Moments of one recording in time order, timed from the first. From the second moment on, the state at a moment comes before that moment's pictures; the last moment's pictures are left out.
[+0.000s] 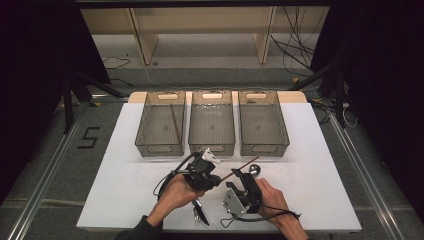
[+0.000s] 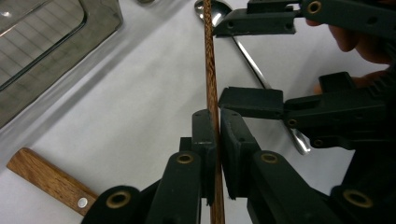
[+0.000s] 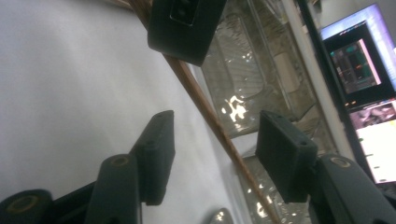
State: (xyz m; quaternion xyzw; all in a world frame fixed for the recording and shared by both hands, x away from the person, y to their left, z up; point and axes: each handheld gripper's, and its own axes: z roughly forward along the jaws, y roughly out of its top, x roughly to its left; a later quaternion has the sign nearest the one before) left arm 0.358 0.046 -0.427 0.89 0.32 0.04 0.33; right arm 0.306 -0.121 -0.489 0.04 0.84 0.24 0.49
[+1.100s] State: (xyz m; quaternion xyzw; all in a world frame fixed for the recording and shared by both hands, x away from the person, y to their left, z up) left arm 0.353 0.057 -0.410 0.89 0.31 0.02 0.34; right arm 0.295 -0.116 -0.490 -0.07 0.81 0.19 0.55
